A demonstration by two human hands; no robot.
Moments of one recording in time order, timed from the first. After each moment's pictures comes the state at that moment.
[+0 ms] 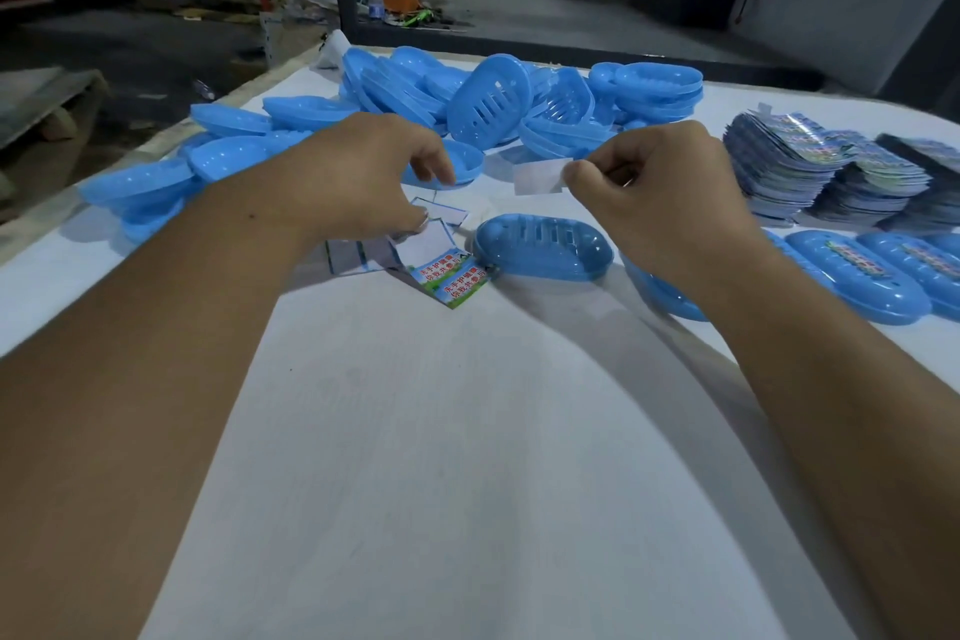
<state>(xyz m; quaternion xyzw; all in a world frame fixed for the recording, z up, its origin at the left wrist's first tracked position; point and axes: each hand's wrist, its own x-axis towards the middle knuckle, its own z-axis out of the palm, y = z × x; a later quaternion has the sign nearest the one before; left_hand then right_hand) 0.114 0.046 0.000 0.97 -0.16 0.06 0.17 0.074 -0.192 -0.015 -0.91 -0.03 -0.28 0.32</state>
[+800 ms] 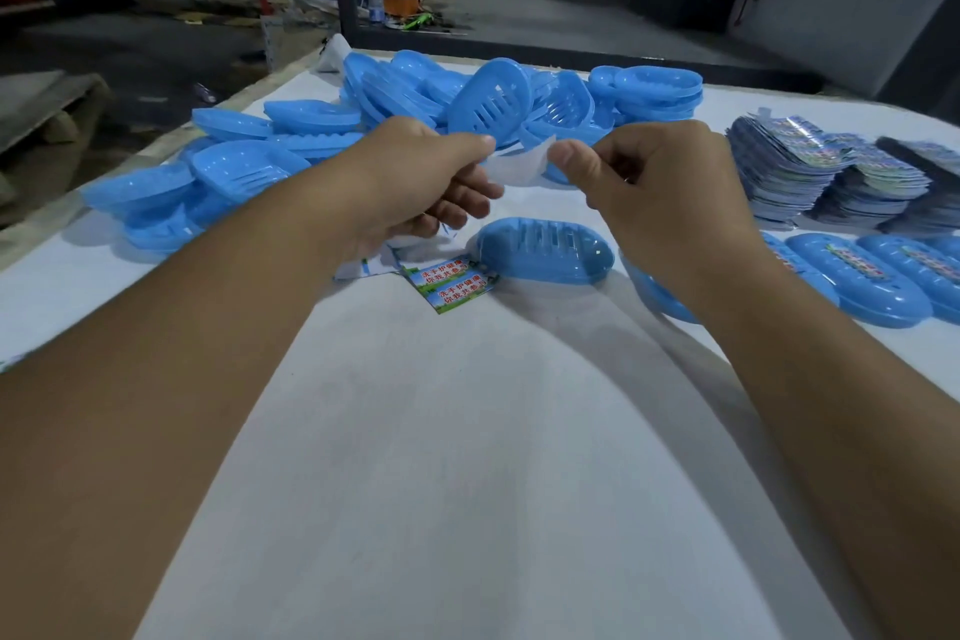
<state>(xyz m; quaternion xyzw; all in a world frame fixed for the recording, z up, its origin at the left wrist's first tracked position) 0.105 0.012 0.001 0.83 -0.05 -0.08 0.56 0.069 -0.189 -0.009 -0.91 -0.05 -0.29 0.29</state>
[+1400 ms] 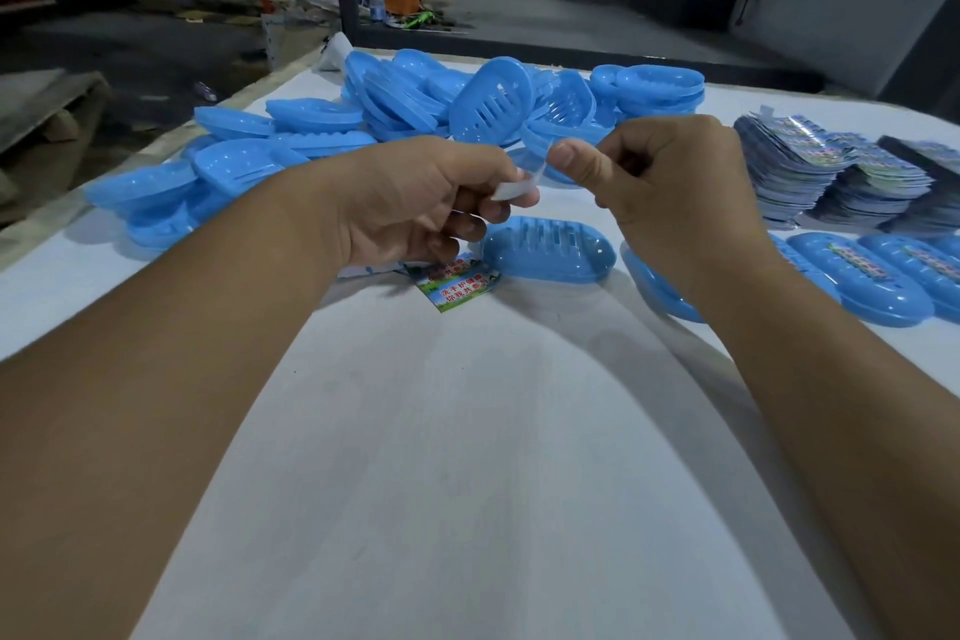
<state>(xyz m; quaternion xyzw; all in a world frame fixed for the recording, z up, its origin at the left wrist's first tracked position) 0.094 0.016 0.005 0.77 -0.13 -0.25 0.58 0.065 -0.188 -0.004 -0.90 -0.06 -0.28 0.33</state>
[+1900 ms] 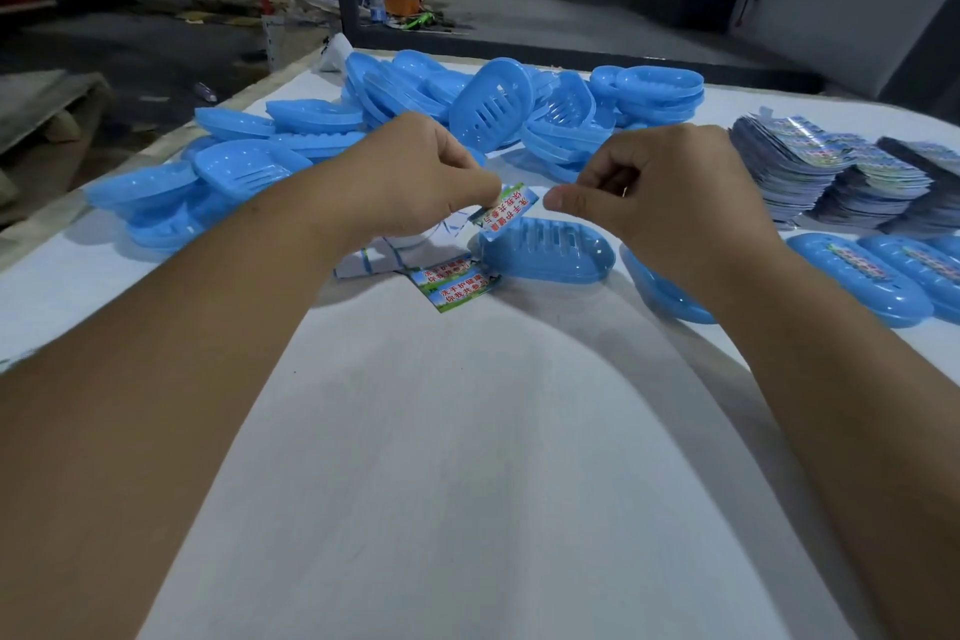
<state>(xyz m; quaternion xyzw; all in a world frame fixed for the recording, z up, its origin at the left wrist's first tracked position) 0.101 0.017 0.002 0.92 -0.13 0.03 0.37 0.071 -0.202 -0.010 -0.93 -0.10 -0.26 0.24</state>
